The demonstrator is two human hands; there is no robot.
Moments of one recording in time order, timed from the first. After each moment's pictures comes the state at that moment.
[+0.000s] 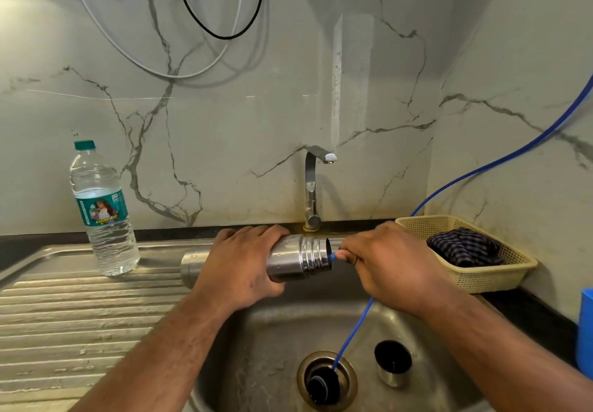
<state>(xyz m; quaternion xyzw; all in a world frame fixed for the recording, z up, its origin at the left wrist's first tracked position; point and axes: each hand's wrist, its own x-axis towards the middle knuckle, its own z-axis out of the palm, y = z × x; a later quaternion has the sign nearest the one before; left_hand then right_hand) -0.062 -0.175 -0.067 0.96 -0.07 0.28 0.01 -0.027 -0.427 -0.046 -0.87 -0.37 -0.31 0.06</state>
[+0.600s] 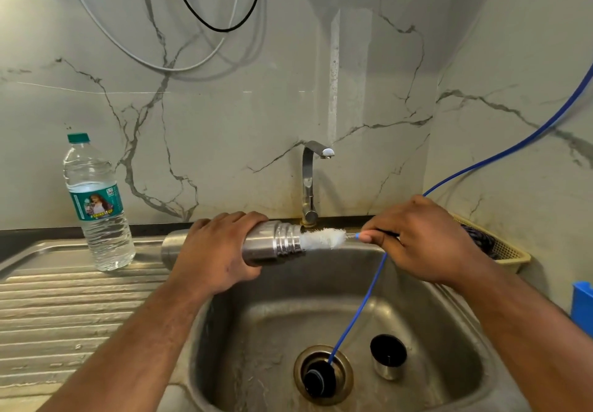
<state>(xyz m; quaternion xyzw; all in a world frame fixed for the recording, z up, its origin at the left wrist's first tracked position) -0.064 -0.149 -0.061 0.95 -0.04 0.30 0.02 -0.007 -0.467 -0.030 -0.85 -0.40 -0.32 0.10</state>
